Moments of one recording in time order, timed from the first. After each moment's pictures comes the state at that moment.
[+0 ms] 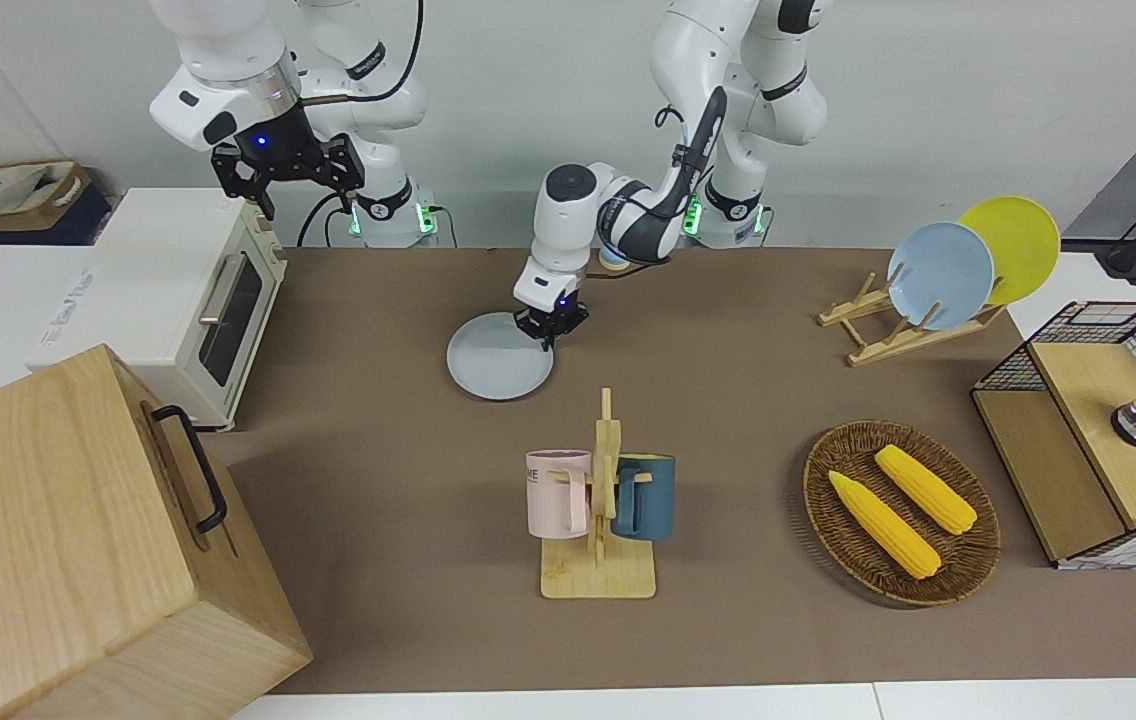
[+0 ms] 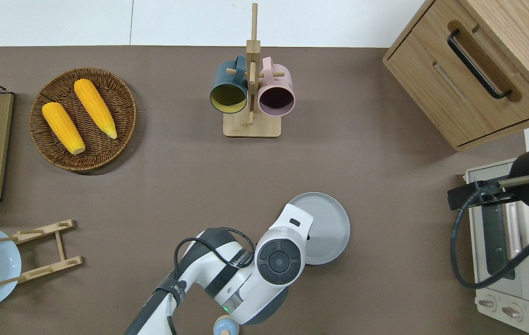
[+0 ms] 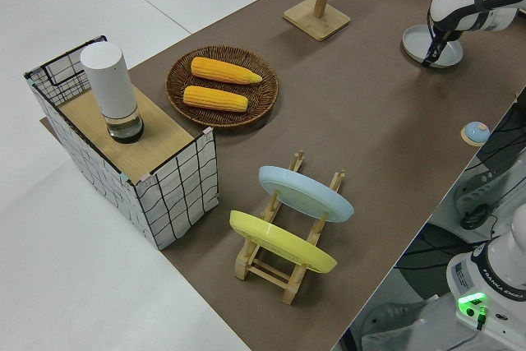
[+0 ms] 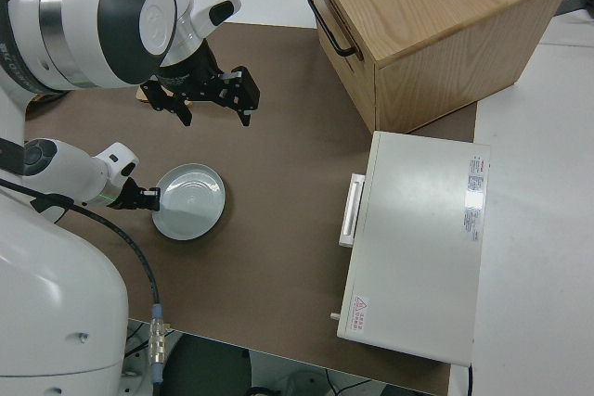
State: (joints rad) left arm -0.65 0.28 -0.18 -2.09 0.01 2.48 -1.07; right arm -0.03 -0.02 0.14 -1.48 0.00 1.33 0.02
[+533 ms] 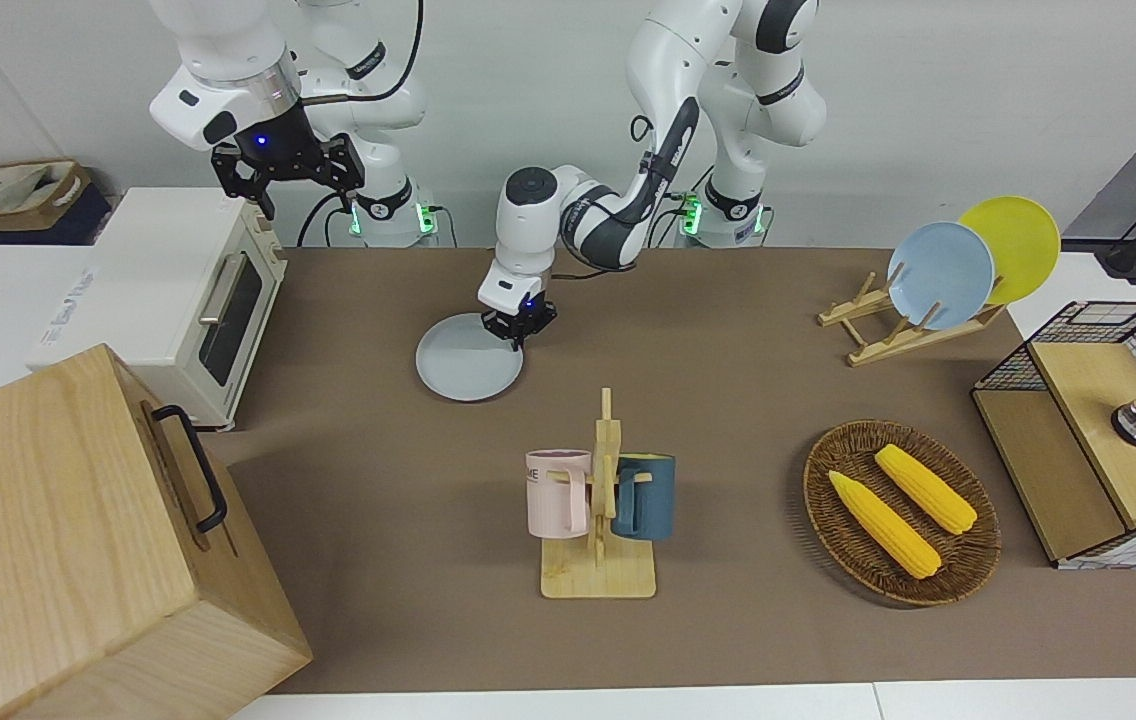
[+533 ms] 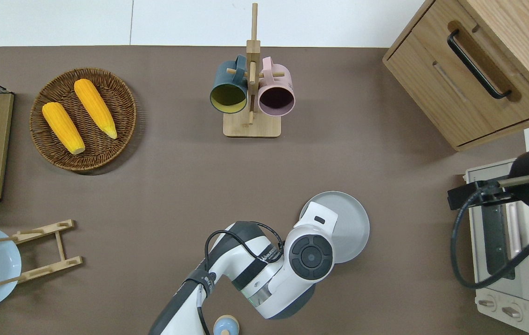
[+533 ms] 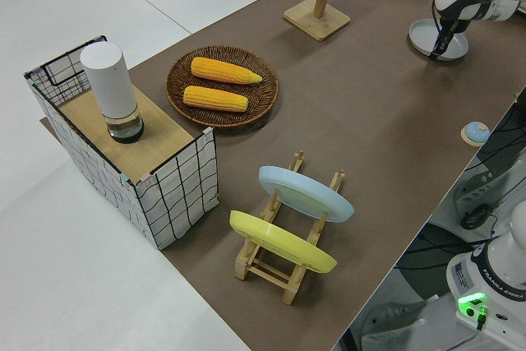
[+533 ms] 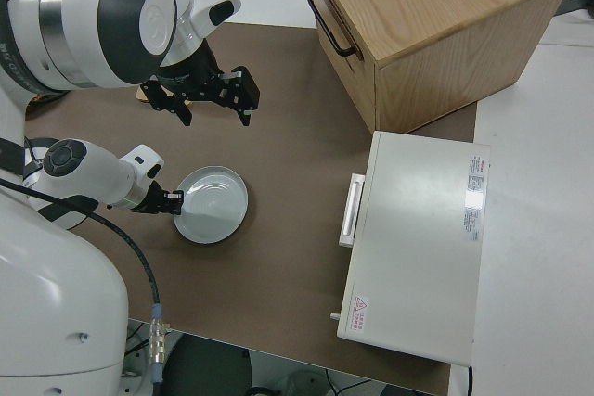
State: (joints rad) left arm -0.71 0.38 -0.18 -1.94 0.02 2.42 -1.15; right arm -0.03 -0.02 0.14 -1.48 0.00 1.33 0.02
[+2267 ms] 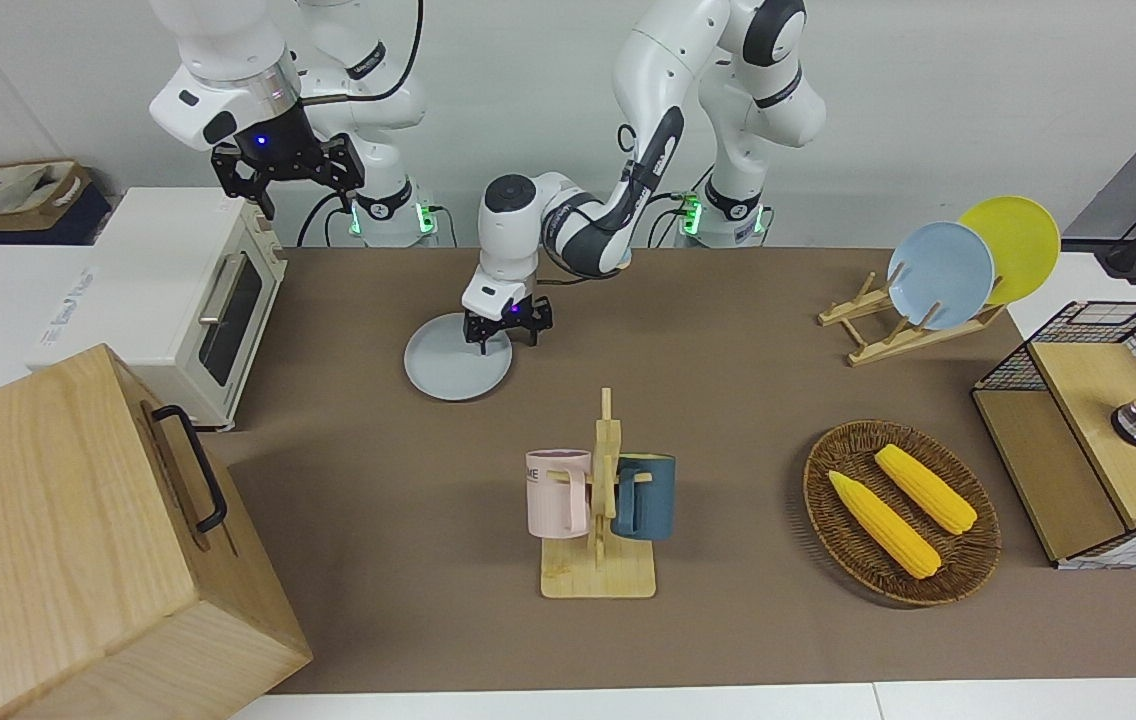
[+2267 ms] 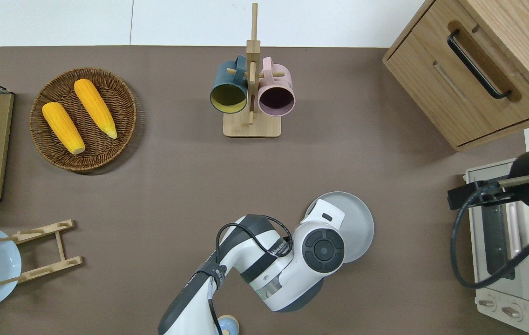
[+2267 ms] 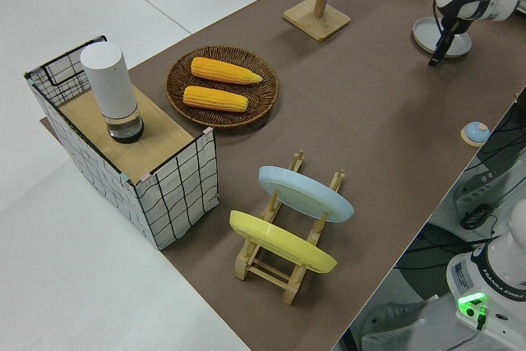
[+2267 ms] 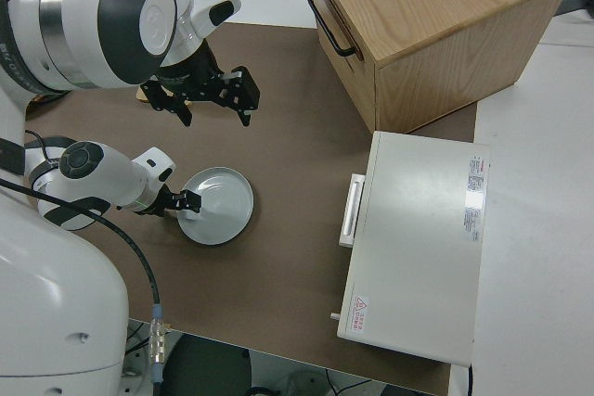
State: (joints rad) left arm -0.72 0.43 -0.17 -1.87 0.06 2.35 -1.12; right arm -0.03 -0.02 0.14 -1.48 0.00 1.33 0.02
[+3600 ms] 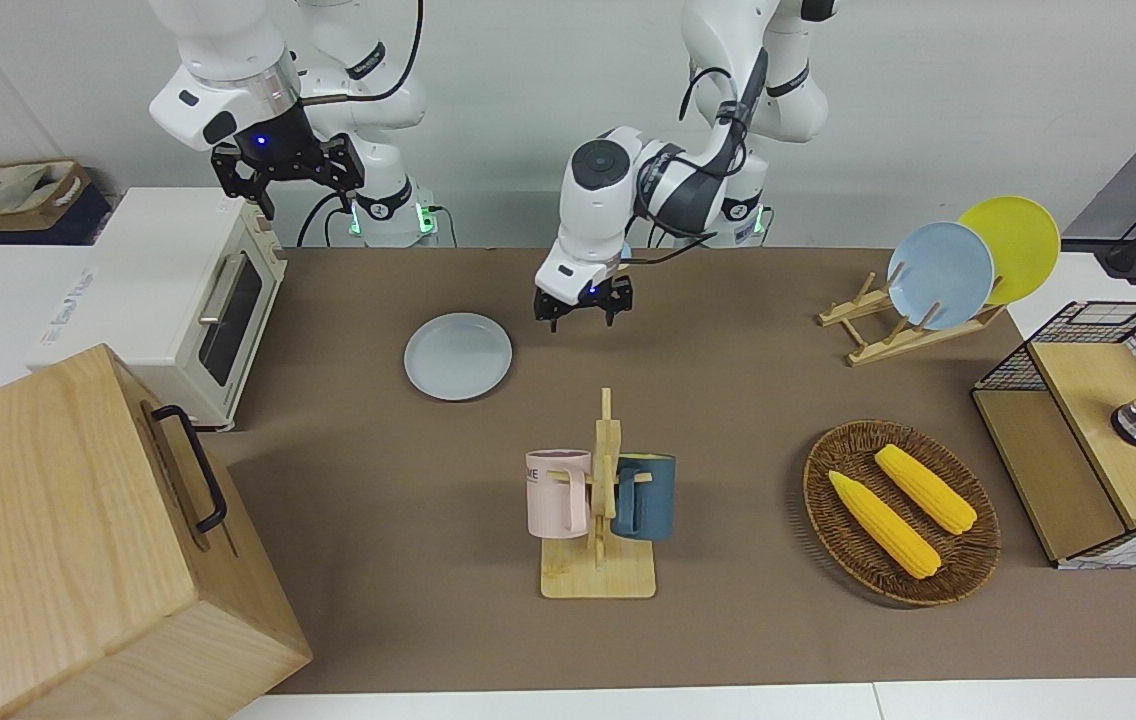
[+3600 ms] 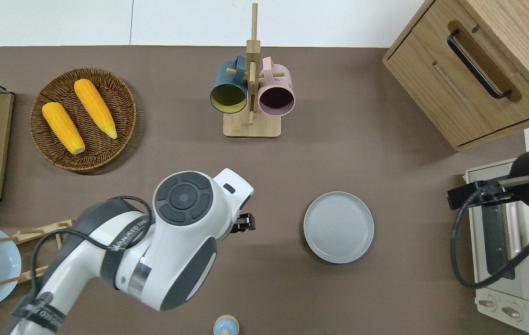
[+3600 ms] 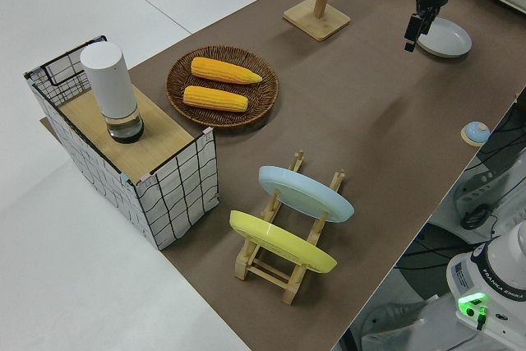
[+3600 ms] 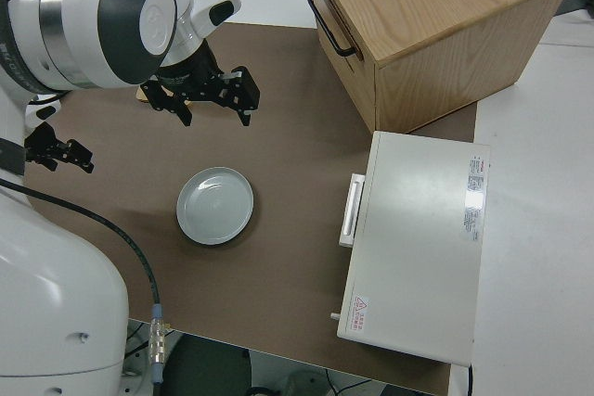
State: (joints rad) left arm -0.39 0.04 -0.17 -2.00 -0.09 1.93 -0.56; right arm -0.03 -0.02 0.14 -1.48 0.00 1.33 0.02
